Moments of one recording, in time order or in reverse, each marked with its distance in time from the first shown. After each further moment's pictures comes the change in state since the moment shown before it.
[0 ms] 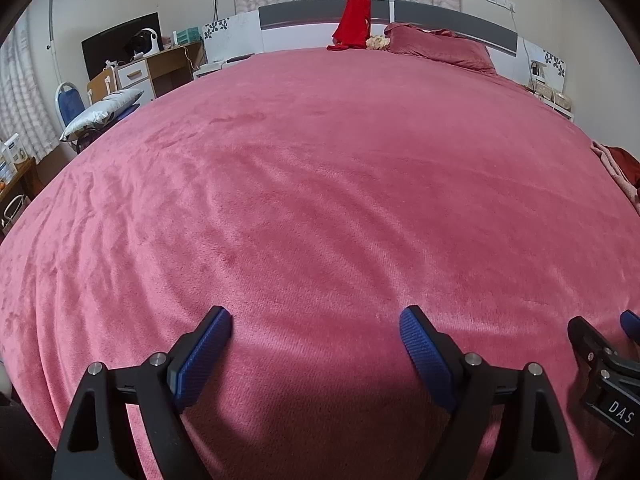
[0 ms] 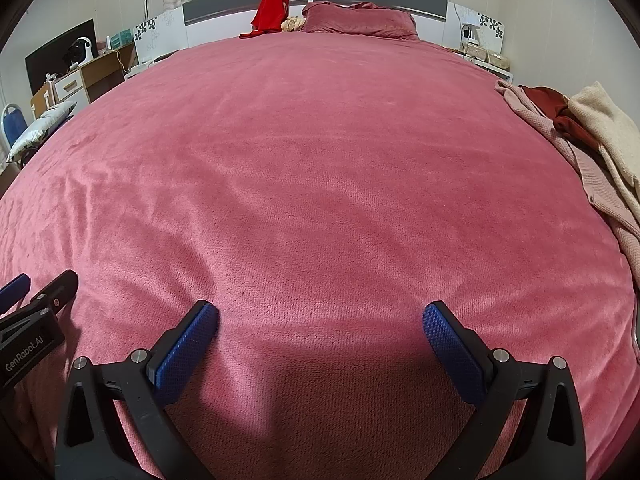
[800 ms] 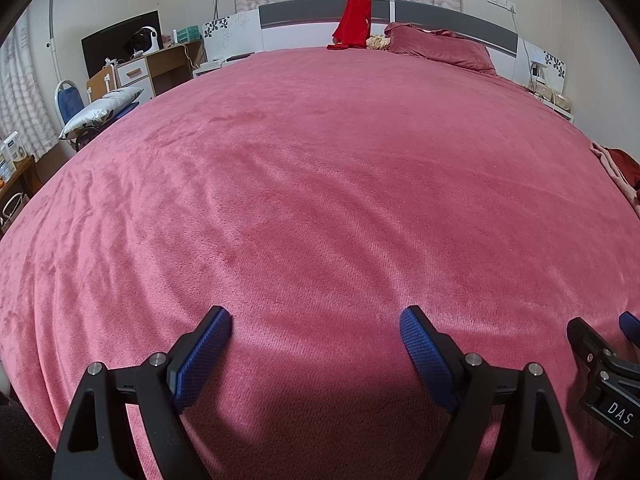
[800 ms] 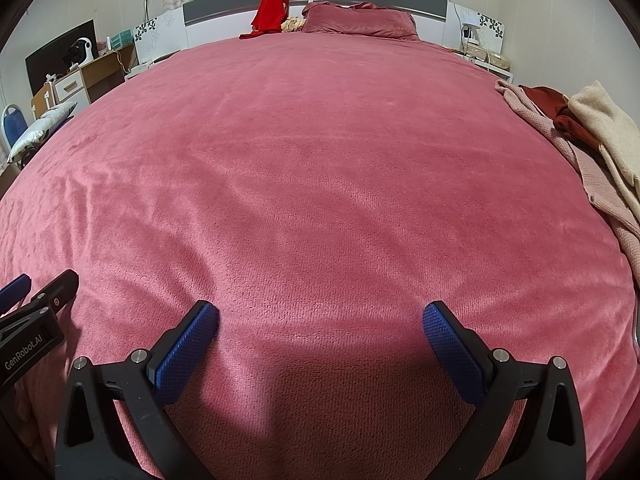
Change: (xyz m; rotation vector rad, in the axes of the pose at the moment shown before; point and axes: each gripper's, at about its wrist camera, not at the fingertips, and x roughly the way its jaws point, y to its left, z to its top) left arm 0.002 0.003 0.003 -0.015 0.009 -0.017; right arm 0.002 0.001 0.002 -0.003 -0.002 -0.003
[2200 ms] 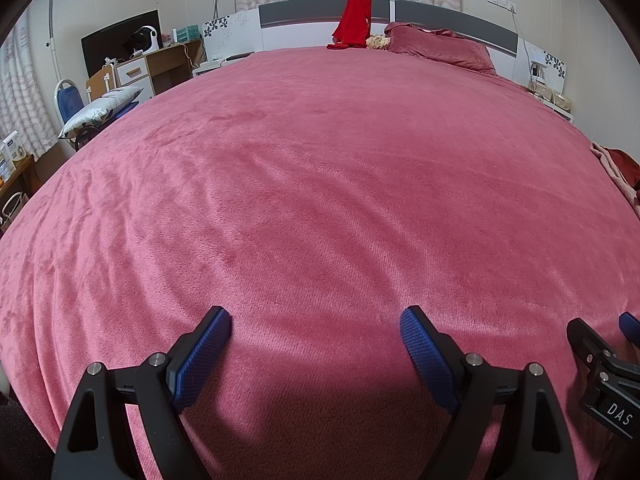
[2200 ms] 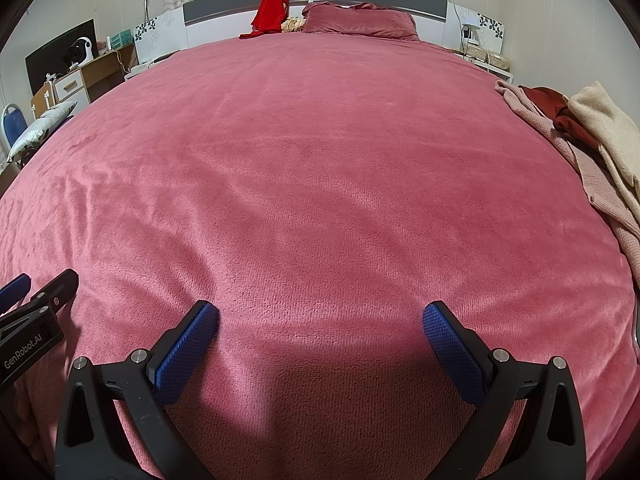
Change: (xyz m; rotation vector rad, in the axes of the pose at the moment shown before) left arm -0.001 0.002 0.000 -0.004 0.003 -0.006; right arm -0.005 0.004 -0.005 0.000 -0.002 0.001
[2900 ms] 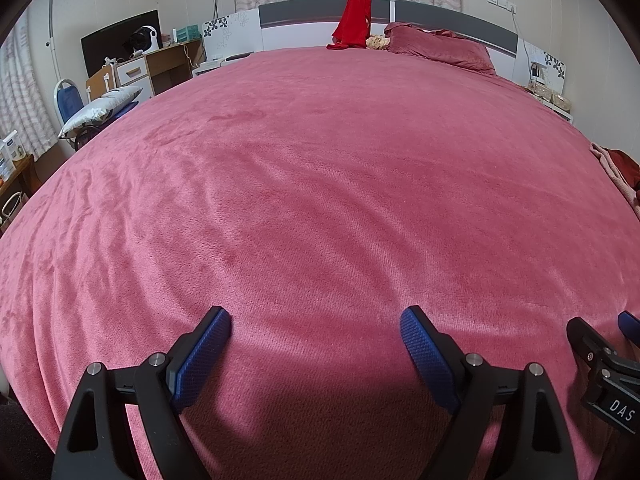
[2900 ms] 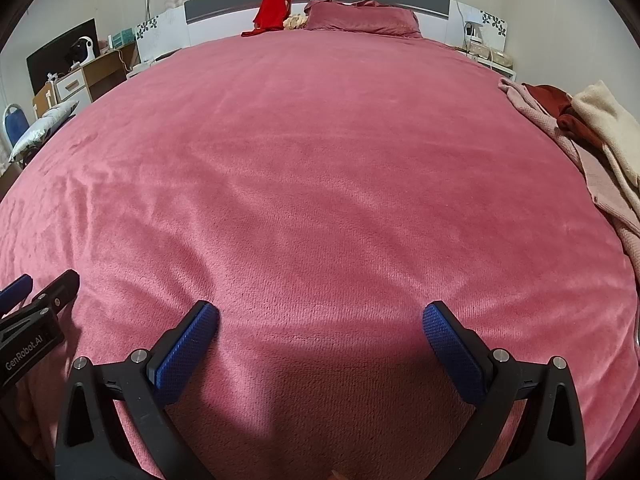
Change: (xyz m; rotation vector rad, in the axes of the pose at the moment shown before) left arm -0.001 -0.001 -0.001 0.000 -0.002 -0.001; right arm 0.011 -0.012 0.009 0.000 0.008 0.014
